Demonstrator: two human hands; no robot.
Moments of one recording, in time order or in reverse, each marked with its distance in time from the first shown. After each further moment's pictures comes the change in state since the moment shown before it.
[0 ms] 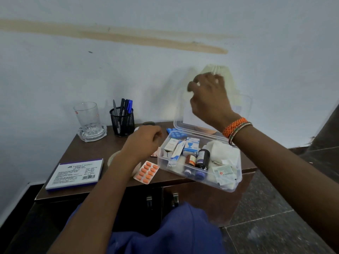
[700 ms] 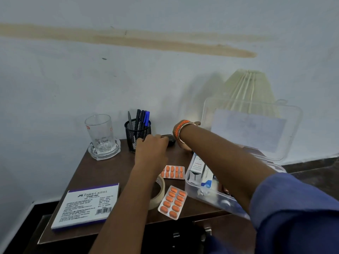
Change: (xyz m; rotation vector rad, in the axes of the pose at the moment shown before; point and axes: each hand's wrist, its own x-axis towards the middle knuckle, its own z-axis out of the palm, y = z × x) left_hand 0.042 -0.054 0.006 0.496 -0.035 -0.096; right_hand 0.071 -0.111 0.106 -0.188 -1.108 -0.207
